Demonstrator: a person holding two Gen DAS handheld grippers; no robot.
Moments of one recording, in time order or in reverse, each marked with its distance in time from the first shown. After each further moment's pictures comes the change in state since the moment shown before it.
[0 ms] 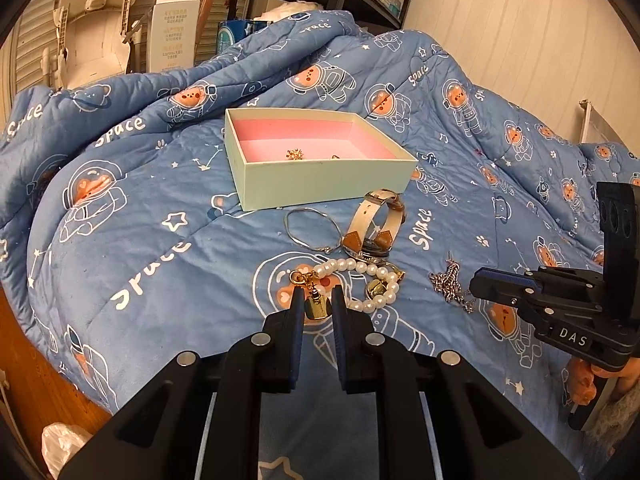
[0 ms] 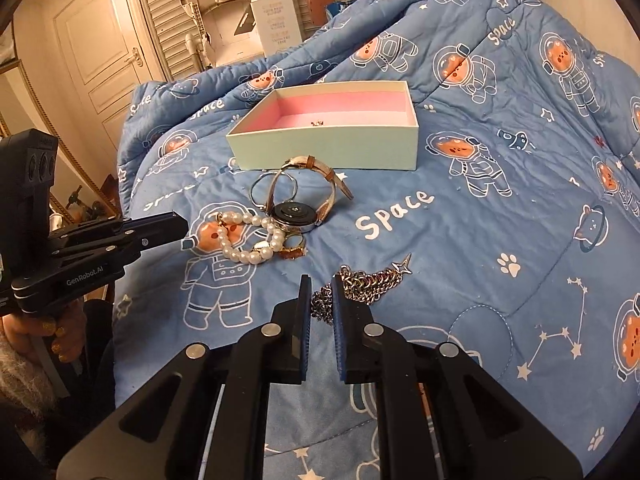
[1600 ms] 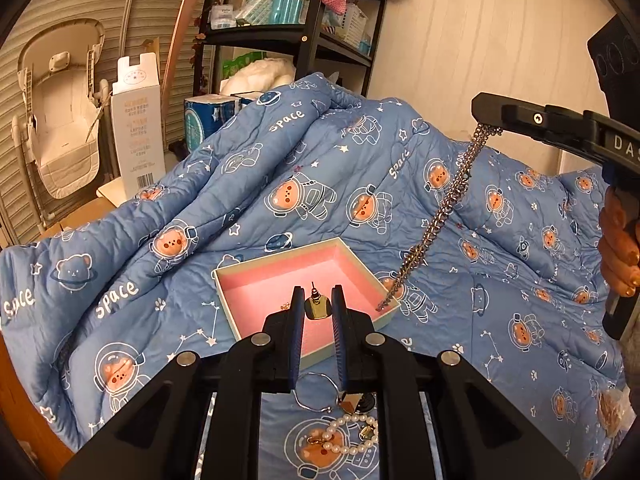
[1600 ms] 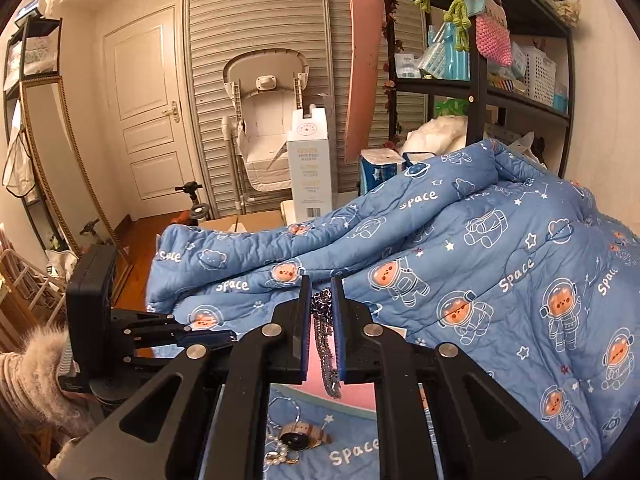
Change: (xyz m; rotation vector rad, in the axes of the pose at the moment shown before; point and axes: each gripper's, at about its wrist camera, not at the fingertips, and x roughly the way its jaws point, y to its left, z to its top) left arm -0.024 0.003 0.163 0.094 -0.084 -0.066; right arm -0.090 0.028 0.239 -0.173 -0.266 0.025
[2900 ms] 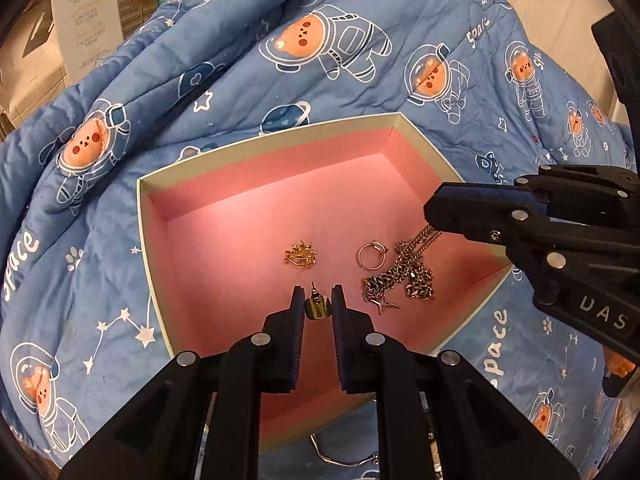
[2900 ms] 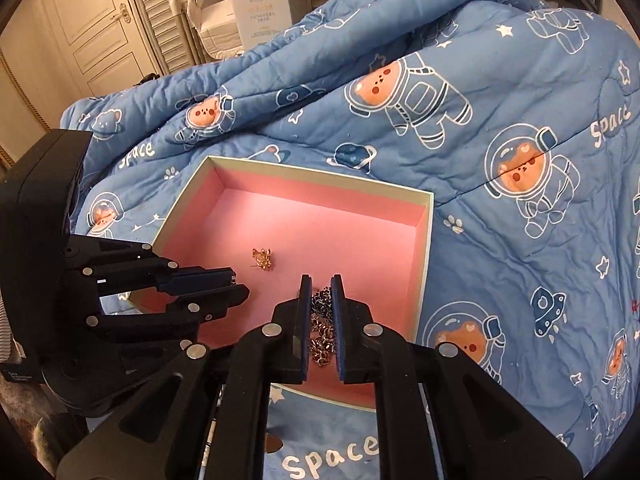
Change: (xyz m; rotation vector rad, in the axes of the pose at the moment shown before) left arm 0.177 0.020 -0.034 -0.014 0.400 0.061; right arm 0.198 -0.049 -0.116 0.066 0.486 -0.022
